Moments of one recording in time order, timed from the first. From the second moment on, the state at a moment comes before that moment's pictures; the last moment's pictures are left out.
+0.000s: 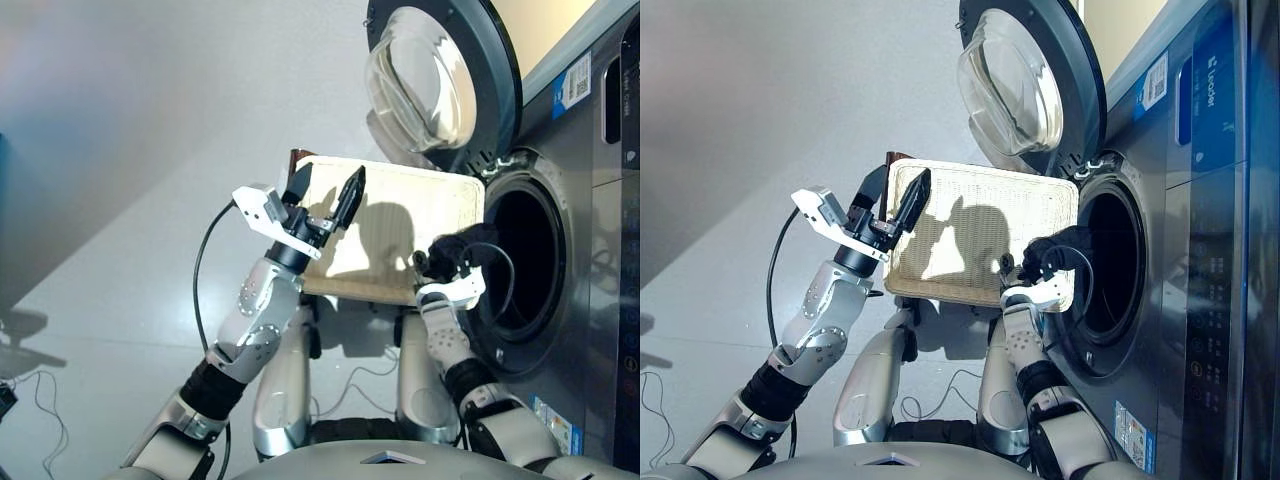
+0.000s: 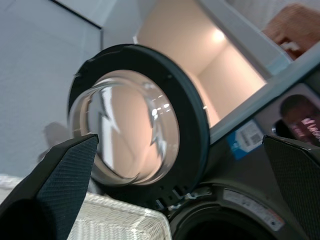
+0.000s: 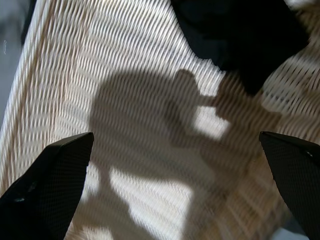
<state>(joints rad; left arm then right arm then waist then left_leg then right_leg) -0.26 0.28 -0.47 -0.19 -0.84 -0.24 0.00 -0.43 -0.09 0.04 0.85 1.44 -0.33 -0.09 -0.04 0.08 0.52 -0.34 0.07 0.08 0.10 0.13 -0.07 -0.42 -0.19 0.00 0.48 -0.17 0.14</state>
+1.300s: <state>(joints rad) -0.30 0.27 -0.55 -0.17 -0.84 -0.28 0.08 -0.82 -0.26 -0.10 1.00 1.57 -0.49 -0.21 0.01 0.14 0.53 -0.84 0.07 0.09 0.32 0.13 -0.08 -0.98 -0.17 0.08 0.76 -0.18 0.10</state>
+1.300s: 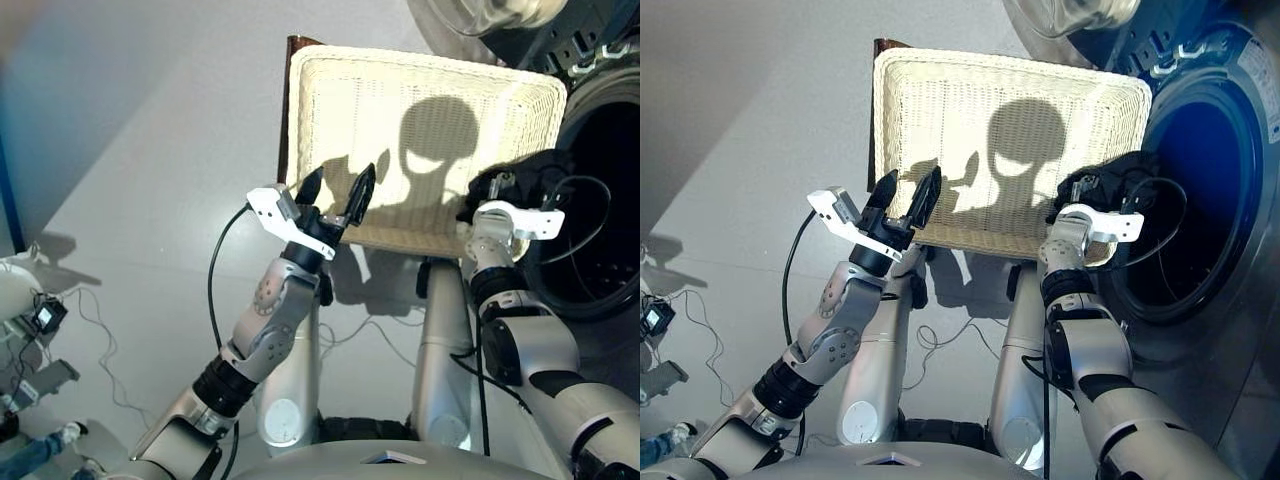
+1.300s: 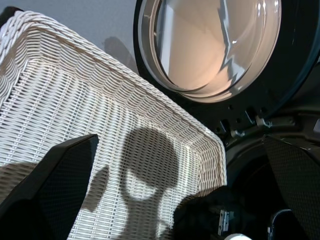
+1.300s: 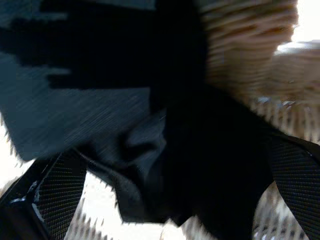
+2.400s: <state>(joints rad) -0.31 0.28 -0.54 -0.20 -0.83 -0.28 0.08 -0.95 -0.35 -0.07 1.07 1.57 -0.48 -0.17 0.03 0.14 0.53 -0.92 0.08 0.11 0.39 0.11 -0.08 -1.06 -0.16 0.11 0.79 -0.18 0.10</state>
